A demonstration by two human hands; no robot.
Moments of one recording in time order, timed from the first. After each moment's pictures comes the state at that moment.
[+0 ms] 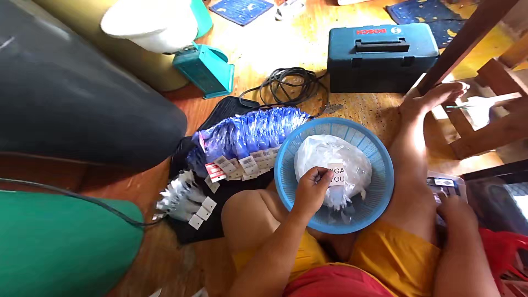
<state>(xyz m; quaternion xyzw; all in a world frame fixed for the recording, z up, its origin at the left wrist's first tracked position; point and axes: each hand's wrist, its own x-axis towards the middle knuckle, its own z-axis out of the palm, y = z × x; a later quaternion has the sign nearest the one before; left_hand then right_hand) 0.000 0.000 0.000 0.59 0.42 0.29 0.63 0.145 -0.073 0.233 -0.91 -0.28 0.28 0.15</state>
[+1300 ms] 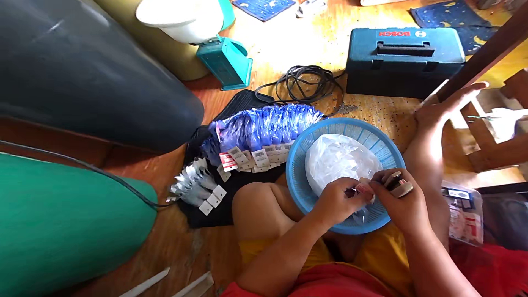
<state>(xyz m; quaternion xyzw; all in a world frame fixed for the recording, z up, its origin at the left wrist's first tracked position) 0.000 -0.019 0.017 0.71 0.30 0.19 0.61 0.148 -0.115 0.017 -0.63 -0.44 0.22 0.60</state>
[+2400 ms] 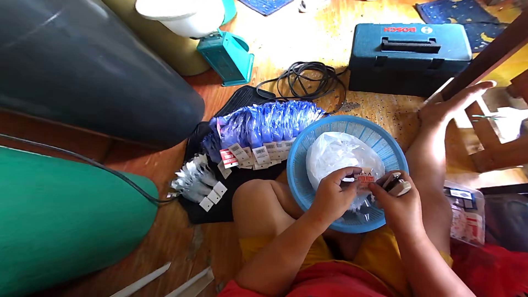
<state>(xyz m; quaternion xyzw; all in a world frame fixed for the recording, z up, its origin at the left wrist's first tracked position) 0.003 -0.019 0.027 0.67 0.36 0.26 0.59 0.135 -0.112 0.003 -0.65 -0.30 0.27 0.64</state>
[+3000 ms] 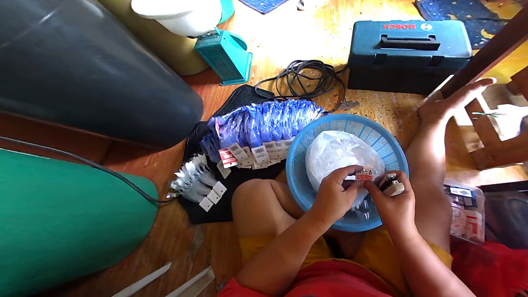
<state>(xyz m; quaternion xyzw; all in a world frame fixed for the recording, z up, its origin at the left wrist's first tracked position) 0.007 -0.023 0.023 0.68 0.35 0.28 0.58 0.125 -0.107 -0.003 -0.65 -0.35 0.19 0.64</state>
